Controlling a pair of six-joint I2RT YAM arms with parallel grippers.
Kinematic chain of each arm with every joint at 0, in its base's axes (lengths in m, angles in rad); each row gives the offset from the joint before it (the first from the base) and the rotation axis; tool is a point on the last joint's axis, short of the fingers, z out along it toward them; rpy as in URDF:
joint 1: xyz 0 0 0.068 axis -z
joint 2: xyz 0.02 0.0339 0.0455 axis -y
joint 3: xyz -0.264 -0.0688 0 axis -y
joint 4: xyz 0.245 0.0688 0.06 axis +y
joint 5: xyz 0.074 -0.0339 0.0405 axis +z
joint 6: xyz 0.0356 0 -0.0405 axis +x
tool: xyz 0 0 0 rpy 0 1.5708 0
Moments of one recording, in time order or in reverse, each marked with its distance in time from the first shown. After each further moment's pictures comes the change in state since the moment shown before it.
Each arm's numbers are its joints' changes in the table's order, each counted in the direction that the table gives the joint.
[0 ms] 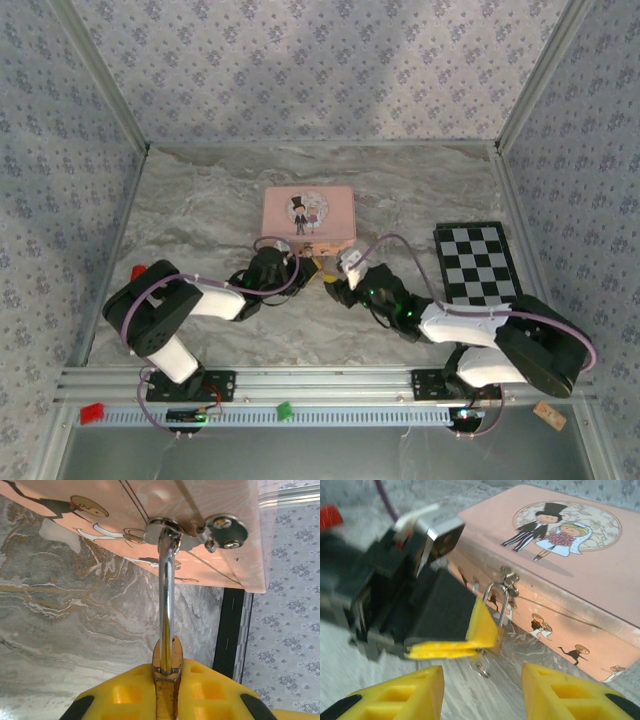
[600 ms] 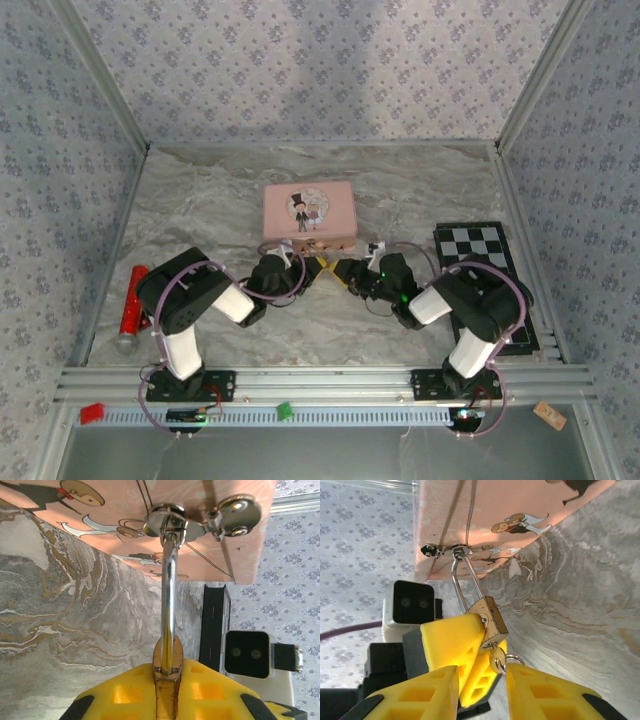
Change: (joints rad) left arm 0.025 -0.195 -0.029 -0.367 0.042 -0.044; right arm 0.296 -0.349 -0.039 -0.446 0.489 1.222
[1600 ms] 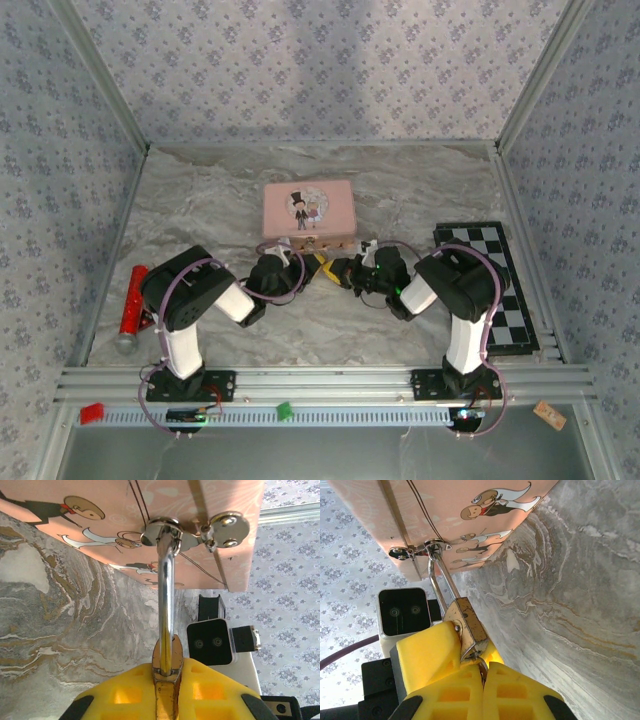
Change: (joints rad) left arm -0.012 -0.039 -0.003 -0.078 0.017 -0.001; right arm 0.043 -0.201 0.099 -0.117 0.149 0.211
